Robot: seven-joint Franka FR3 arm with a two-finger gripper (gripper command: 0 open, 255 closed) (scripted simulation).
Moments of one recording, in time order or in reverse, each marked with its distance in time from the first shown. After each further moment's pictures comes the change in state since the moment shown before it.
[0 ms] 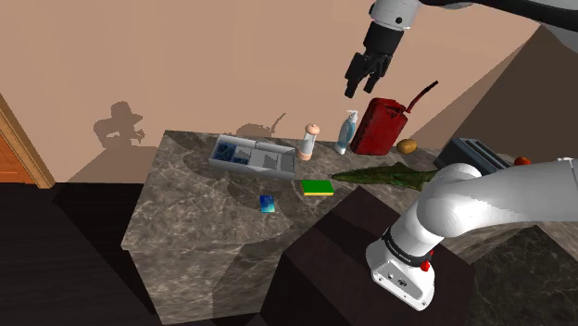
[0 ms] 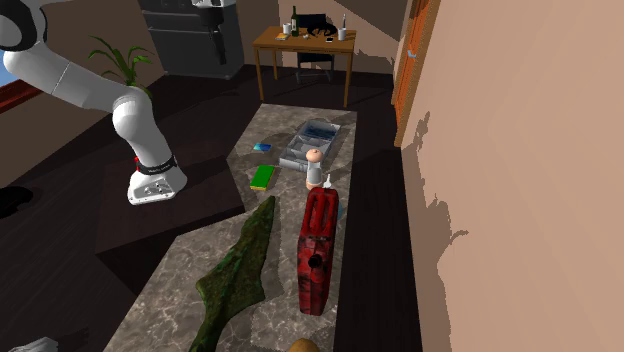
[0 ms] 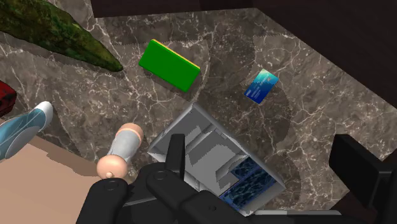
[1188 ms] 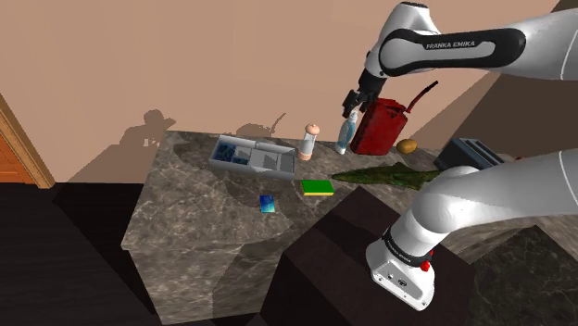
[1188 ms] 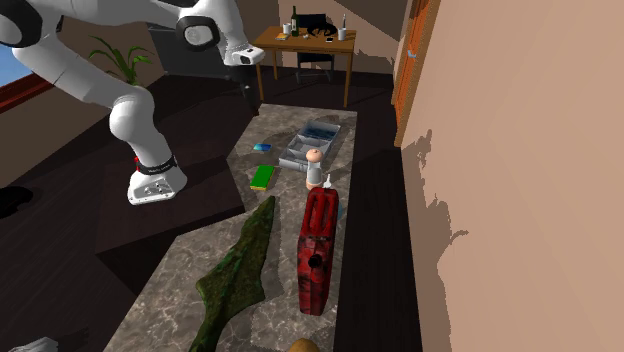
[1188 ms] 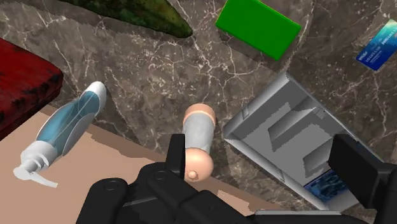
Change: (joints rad) arm -0.137 0.119 -0.211 -0.277 -0.194 0.525 -0.165
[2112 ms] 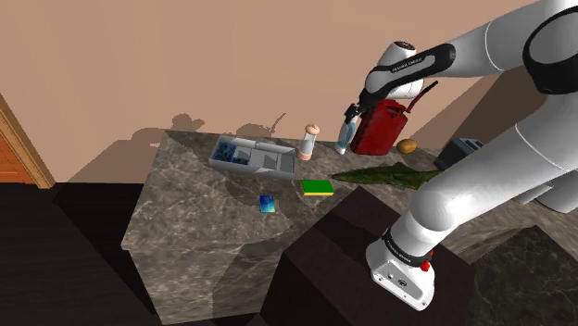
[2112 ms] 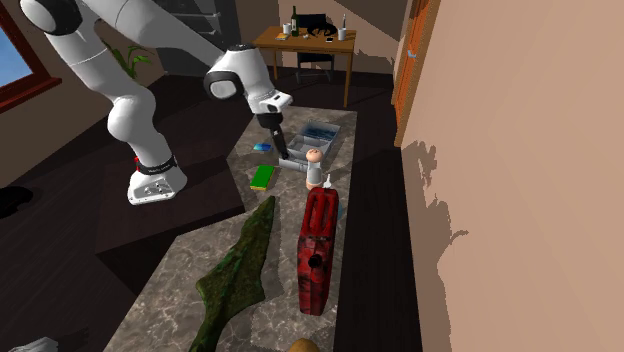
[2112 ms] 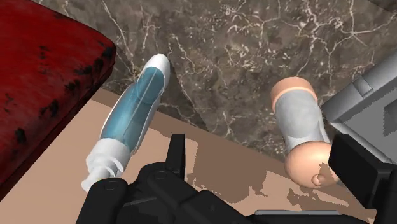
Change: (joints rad) arm -0.064 0.389 -0.231 0.046 -0.021 0.482 -0.181
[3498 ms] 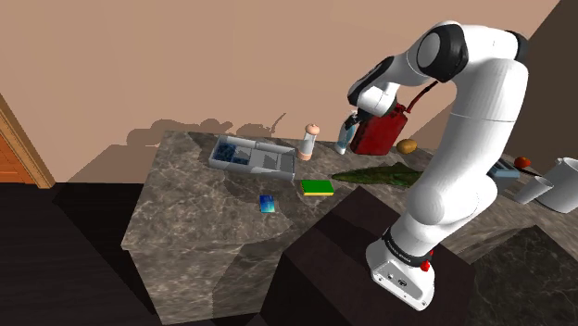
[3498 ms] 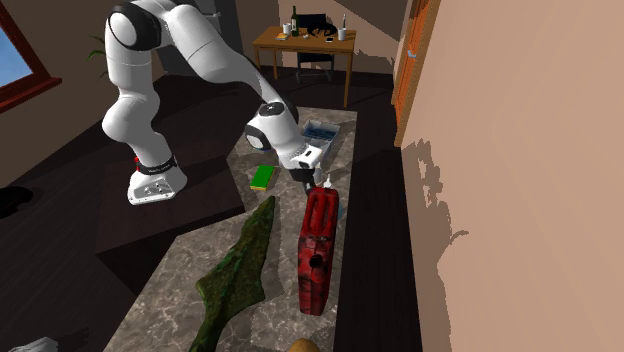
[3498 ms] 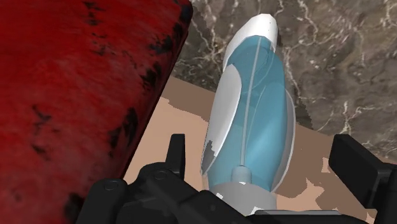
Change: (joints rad) arm -0.172 0.585 0.048 0.325 0.648 0.317 -0.587
